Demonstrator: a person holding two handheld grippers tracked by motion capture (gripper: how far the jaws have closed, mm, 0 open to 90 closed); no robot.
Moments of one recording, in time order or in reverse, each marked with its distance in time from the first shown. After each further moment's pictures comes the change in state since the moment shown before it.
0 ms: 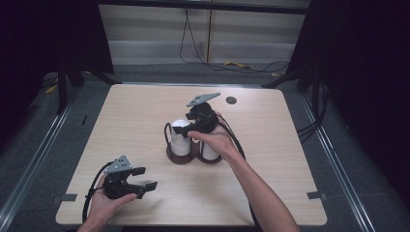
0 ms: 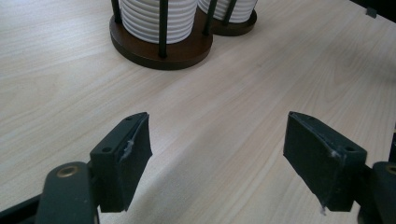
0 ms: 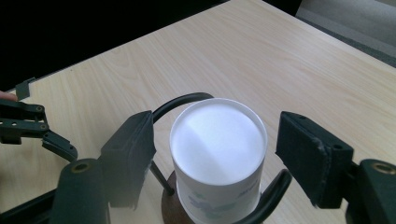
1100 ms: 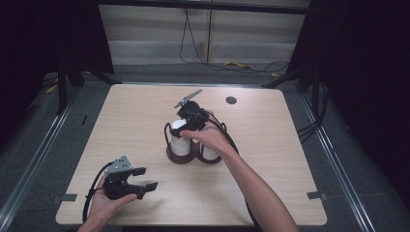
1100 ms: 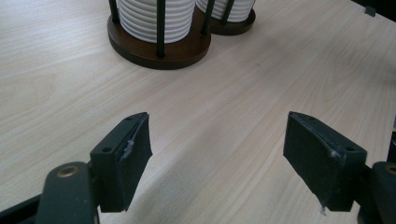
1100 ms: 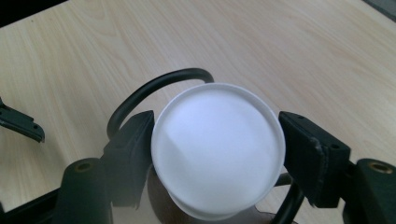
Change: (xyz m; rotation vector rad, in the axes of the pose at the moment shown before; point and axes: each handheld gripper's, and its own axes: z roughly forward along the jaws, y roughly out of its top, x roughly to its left) left arm -0.001 0.000 0.000 -0.001 -0.006 0.002; right arm 0.004 0.013 0.029 0.221 -0.051 -0.039
